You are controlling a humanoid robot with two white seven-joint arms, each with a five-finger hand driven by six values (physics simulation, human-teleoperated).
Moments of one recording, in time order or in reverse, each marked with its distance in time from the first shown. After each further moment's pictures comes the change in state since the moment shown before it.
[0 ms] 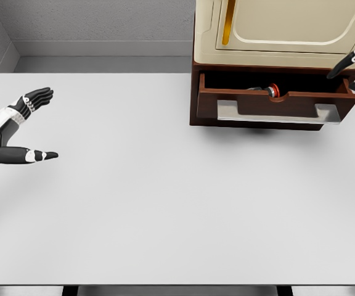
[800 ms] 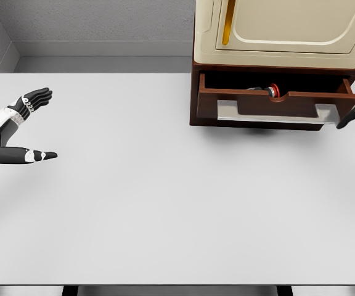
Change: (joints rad) left arm 0.000 -0.003 0.003 0.013 -0.001 0.001 0.000; right arm 0.000 0.199 0.062 -0.022 0.265 0.000 0.033
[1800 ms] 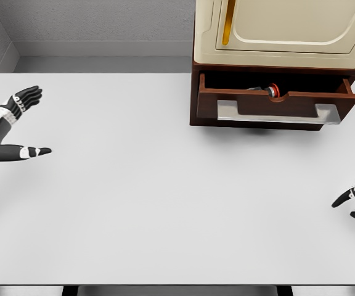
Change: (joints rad) left arm -0.023 -0.040 0.041 0.079 -0.024 0.002 0.000; right arm 0.000 0.347 0.233 0.000 0.046 -0.001 0.156
